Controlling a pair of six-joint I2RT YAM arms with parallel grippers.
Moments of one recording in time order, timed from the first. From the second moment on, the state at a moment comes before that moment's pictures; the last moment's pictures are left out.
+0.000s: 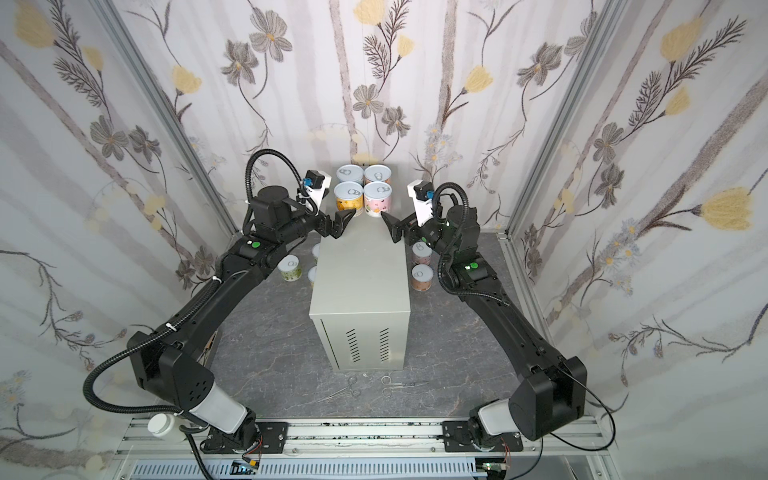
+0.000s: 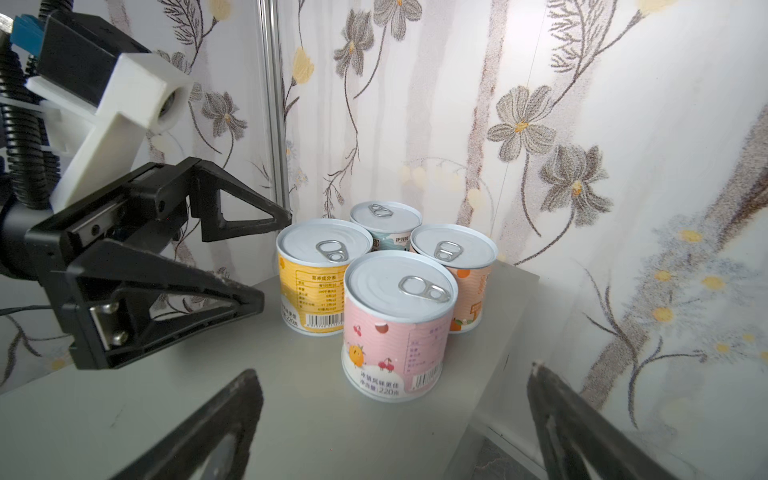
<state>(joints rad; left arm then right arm) -0.42 1.58 1.61 -0.11 0.30 0.14 0.38 1.38 1.32 0.14 -0.32 -0.07</state>
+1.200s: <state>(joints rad) -0.38 1.19 1.27 -0.11 0.15 0.14 -0.09 1.78 1.26 -0.16 -0.27 0.34</state>
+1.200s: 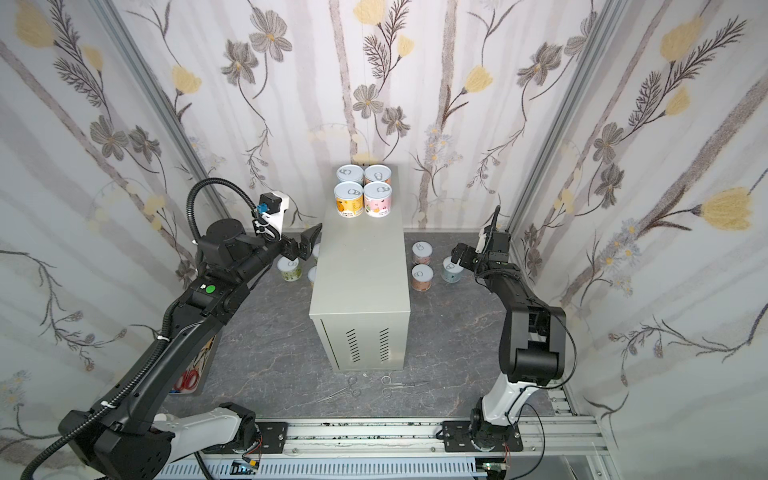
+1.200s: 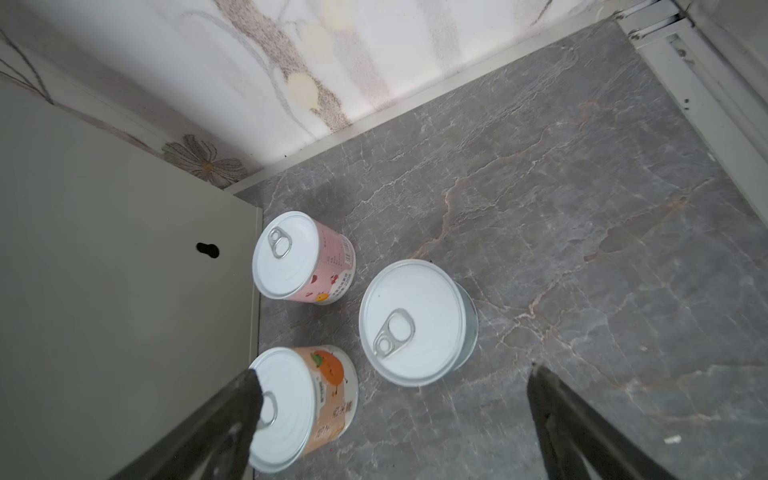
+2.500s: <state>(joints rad) -0.37 1.22 1.26 -0.15 0.15 0.13 0.05 2.14 1.60 -0.45 -0.04 0.19</state>
